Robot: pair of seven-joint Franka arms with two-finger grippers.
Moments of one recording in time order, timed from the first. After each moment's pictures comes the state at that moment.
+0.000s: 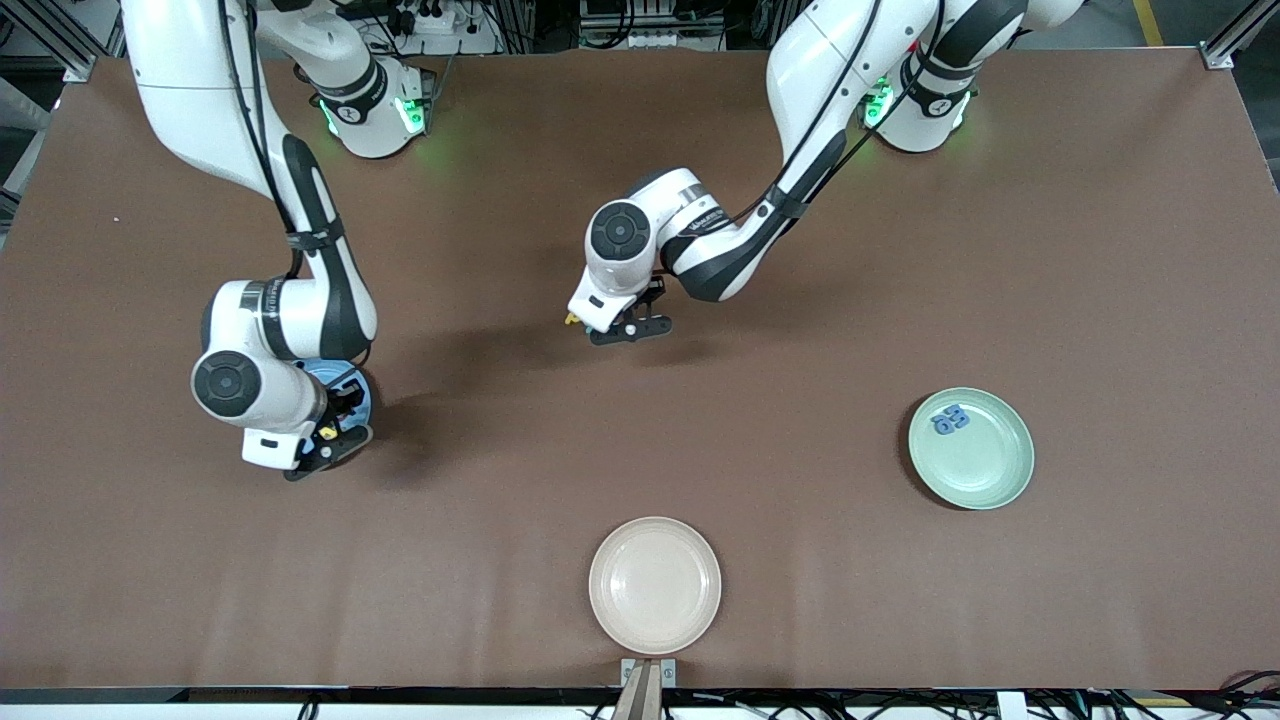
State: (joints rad) left arm -0.67 0.81 -0.32 -1.48 0.06 2.20 -1.13; right arm 0.43 0.58 -0.39 -1.86 0.15 2.21 -0.60
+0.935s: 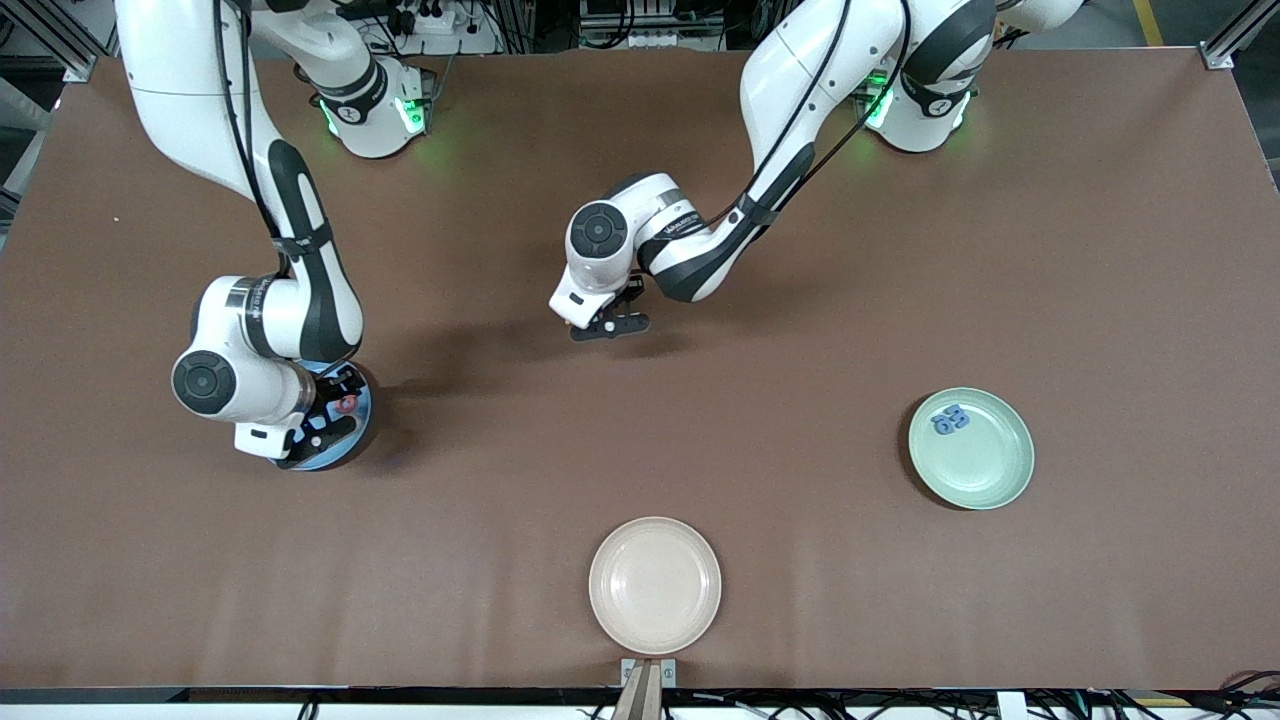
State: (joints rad) left arm -0.72 0.89 -0.31 -1.42 0.06 2.24 -1.14; right arm 0.44 0.57 -0.40 -1.88 0.22 2.17 -0.62
